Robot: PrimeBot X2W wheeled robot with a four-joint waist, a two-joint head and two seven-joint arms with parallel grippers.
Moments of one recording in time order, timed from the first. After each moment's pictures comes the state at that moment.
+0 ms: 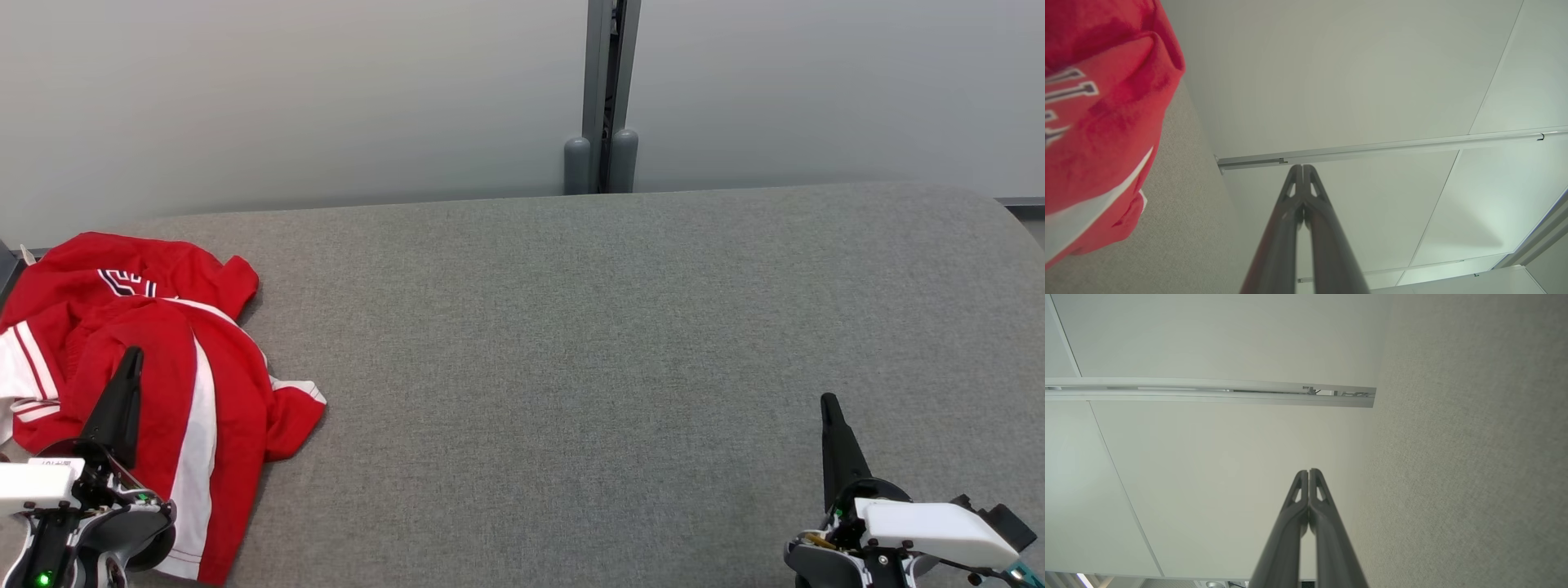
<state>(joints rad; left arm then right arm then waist) -0.24 0.09 0.41 0.40 -1.57 -0.13 0.47 -0.06 -0.05 0.20 0.19 1.63 0.13 -0.26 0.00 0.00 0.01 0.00</state>
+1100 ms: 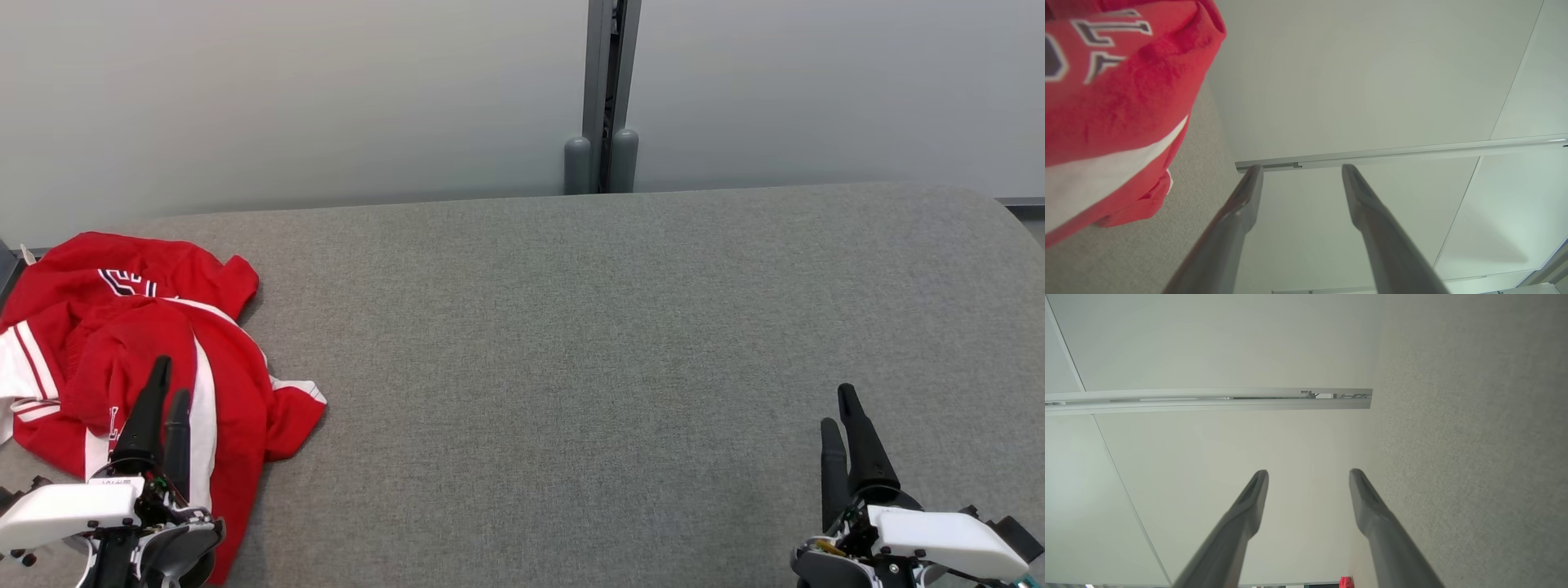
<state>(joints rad) -0.17 0.05 0.30 0.36 -1.55 -0.13 0.29 -0.03 -0.04 0.18 0.16 1.67 0.13 -0.25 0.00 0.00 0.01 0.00</state>
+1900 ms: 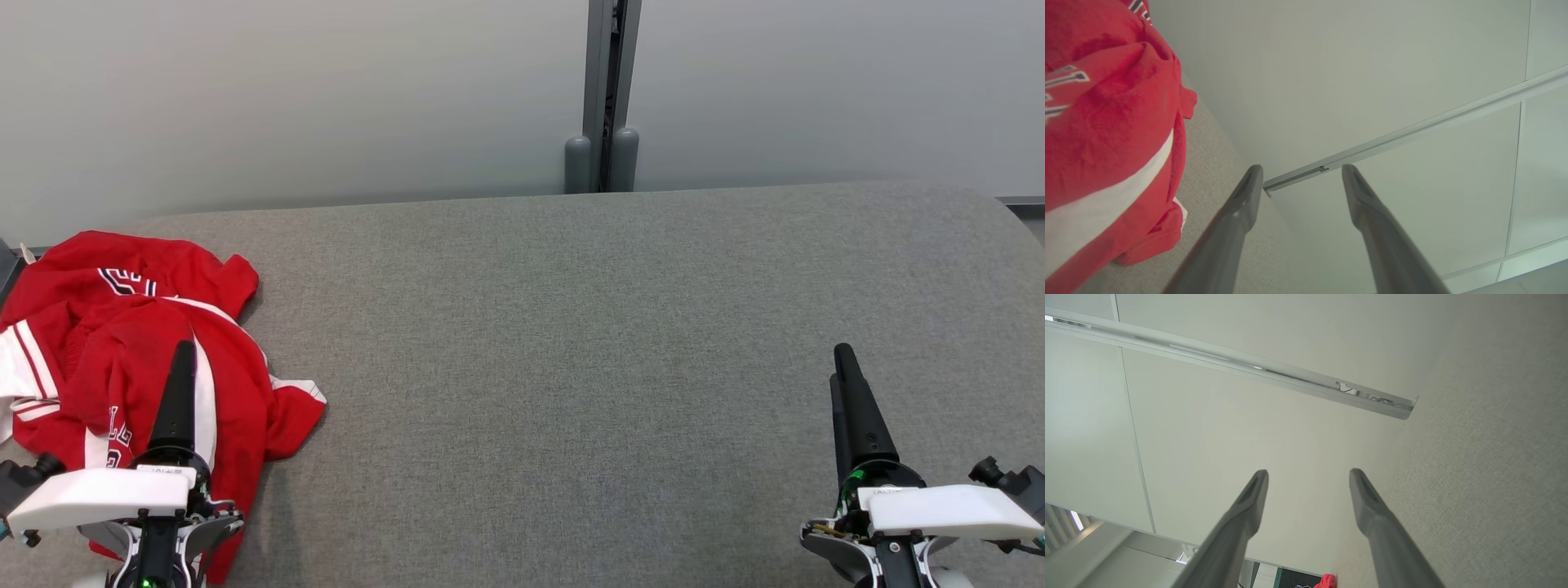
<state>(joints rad) -0.14 0.05 0.21 0.27 -1.28 -0.13 0.12 -0.06 -0.09 0.21 0.08 1.49 0.13 -0.26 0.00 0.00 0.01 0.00</state>
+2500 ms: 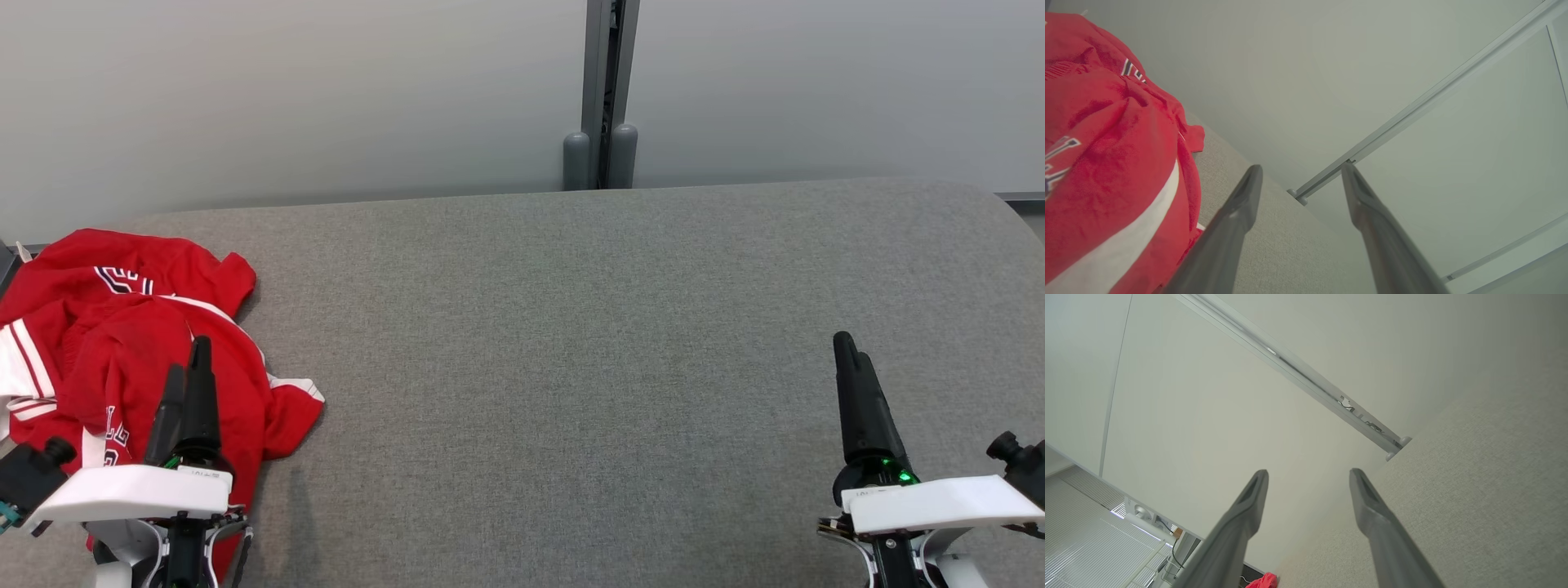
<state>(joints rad) -0.13 0.05 0.16 0.23 -0.95 -0.13 0.01 -0.08 -0.11 0.19 0.10 1.13 0.13 -0.26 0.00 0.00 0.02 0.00</state>
